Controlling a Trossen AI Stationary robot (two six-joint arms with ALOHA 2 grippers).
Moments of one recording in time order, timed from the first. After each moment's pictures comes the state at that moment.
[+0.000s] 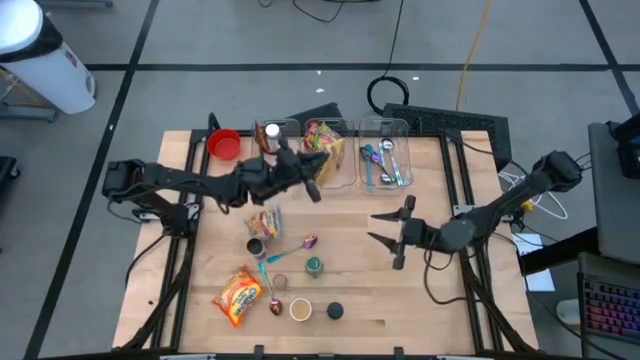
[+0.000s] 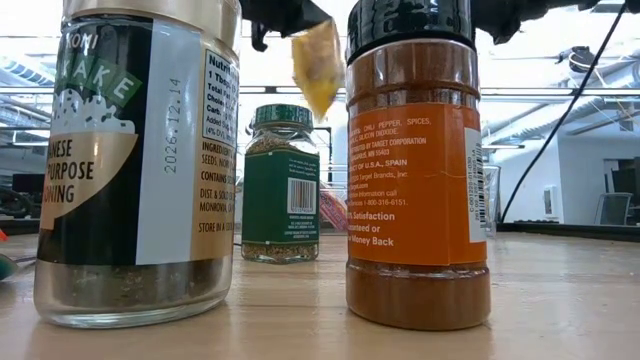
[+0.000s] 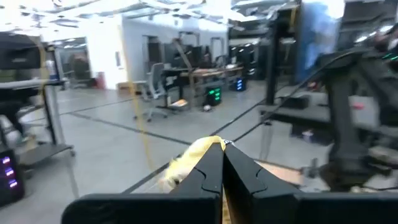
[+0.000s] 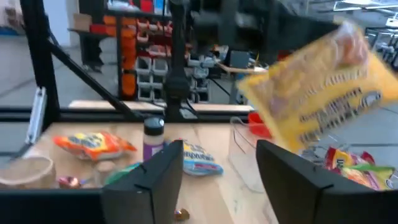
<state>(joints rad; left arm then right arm) 0.06 1.48 0.94 0.70 -0.44 0.06 0.53 1.07 0.50 0.57 0.75 -0.06</state>
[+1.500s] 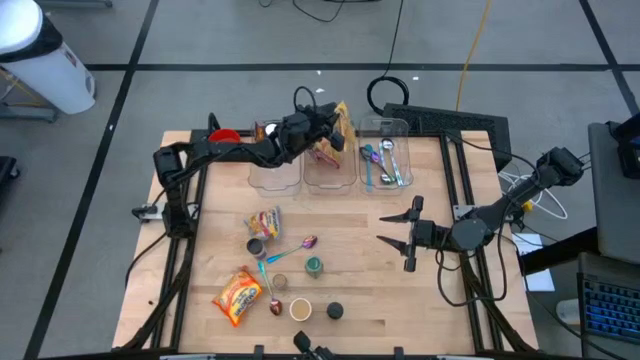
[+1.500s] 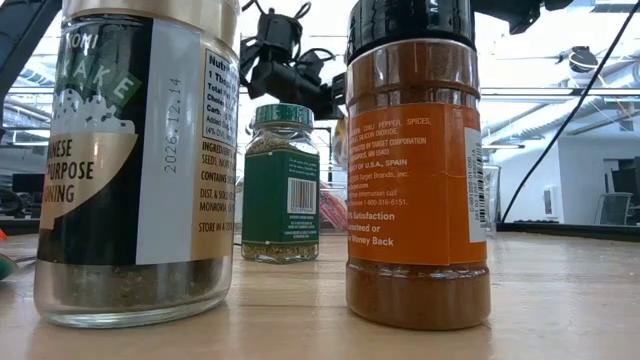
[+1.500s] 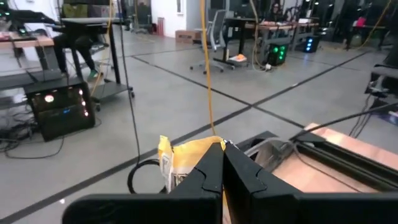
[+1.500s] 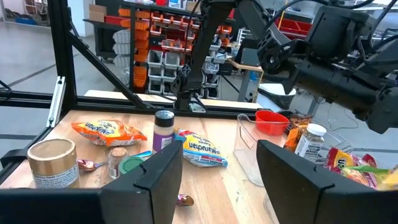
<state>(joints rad) 0.43 1.88 1.25 0.55 -0.34 -0.08 0.58 0.95 0.50 0.40 0.76 -0.06</state>
